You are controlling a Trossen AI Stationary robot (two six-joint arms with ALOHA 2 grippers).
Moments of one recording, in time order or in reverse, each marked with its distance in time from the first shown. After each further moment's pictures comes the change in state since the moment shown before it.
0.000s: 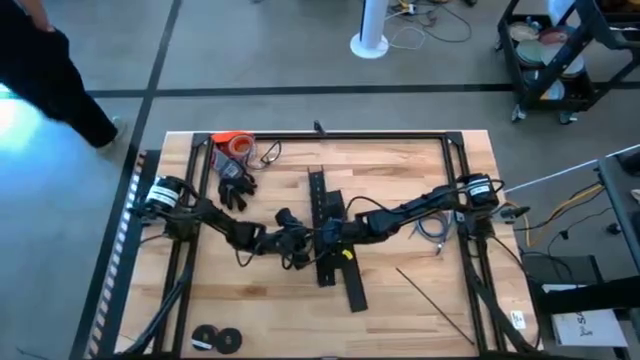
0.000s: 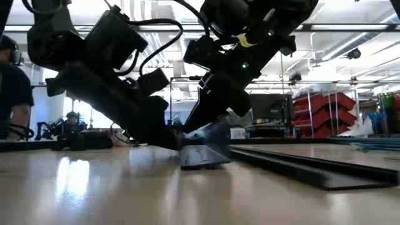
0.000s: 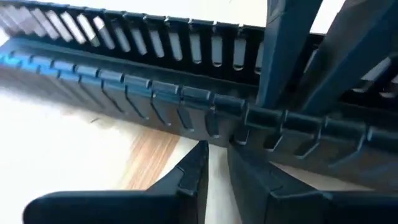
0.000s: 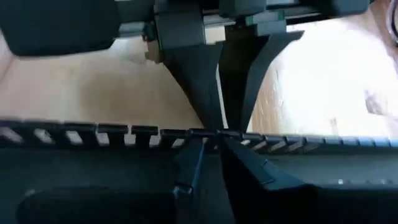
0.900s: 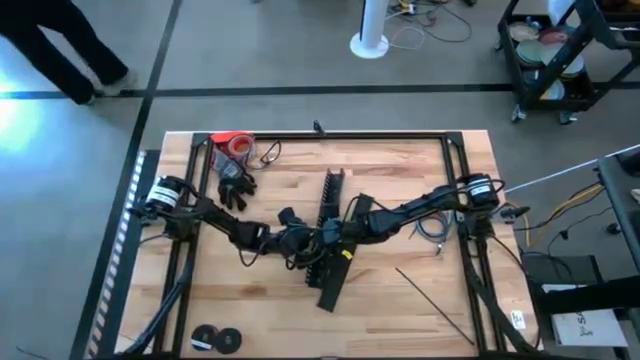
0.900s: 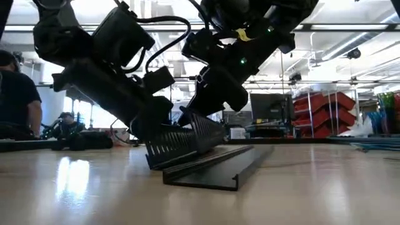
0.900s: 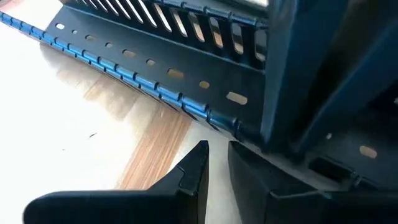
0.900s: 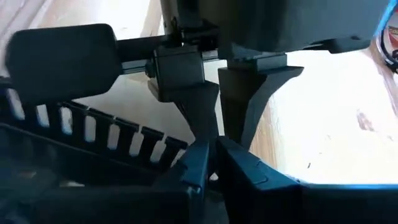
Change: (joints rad) left arm 0.002 -0.005 0.044 -0.090 0.003 0.031; right arm 0.000 -0.022 0.001 0.014 0.008 -0.020
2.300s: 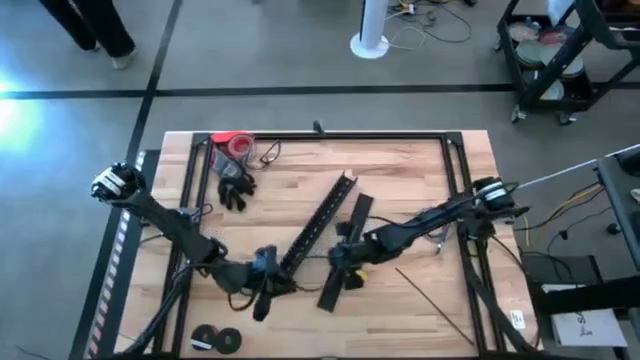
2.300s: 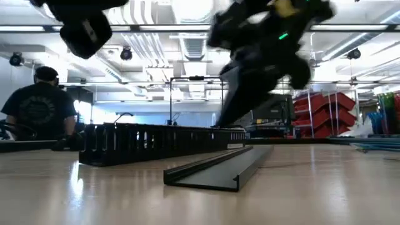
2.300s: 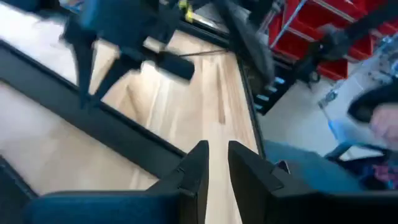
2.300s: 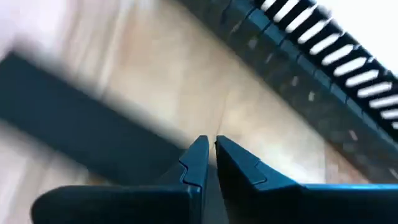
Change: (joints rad) left arm -0.441 -0.392 0.018 -0.084 0.076 -0.285; right arm 0.195 -0.108 -0.015 -0.395 -0.001 0.175
